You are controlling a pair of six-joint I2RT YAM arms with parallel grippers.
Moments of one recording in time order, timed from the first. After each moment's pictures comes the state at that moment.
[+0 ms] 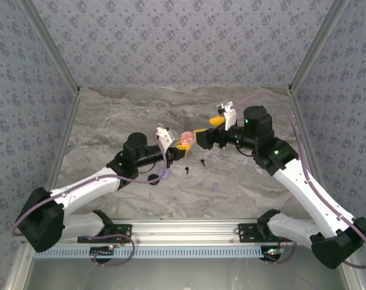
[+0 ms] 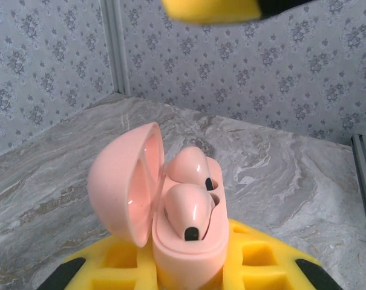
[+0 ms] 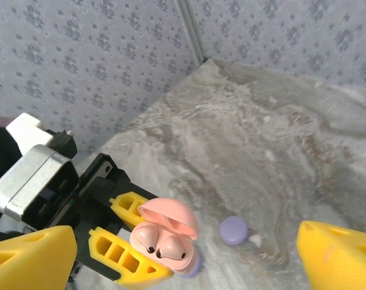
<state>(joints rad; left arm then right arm) -0.75 1.20 0.67 0.40 0.43 0.02 0.53 1.06 1.10 -0.38 -0.46 0.22</state>
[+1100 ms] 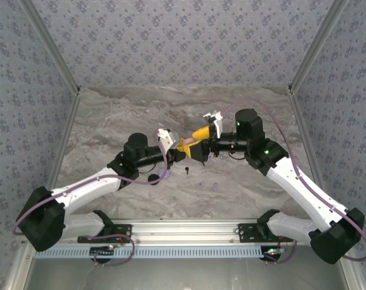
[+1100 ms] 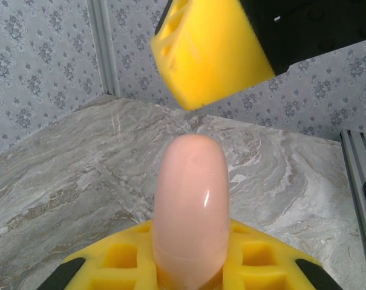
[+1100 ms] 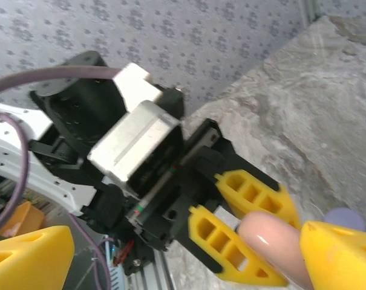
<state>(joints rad) -0.75 1.21 0.66 0.41 0.46 0.04 0.58 1.09 1.04 -0.31 -0.71 0.26</state>
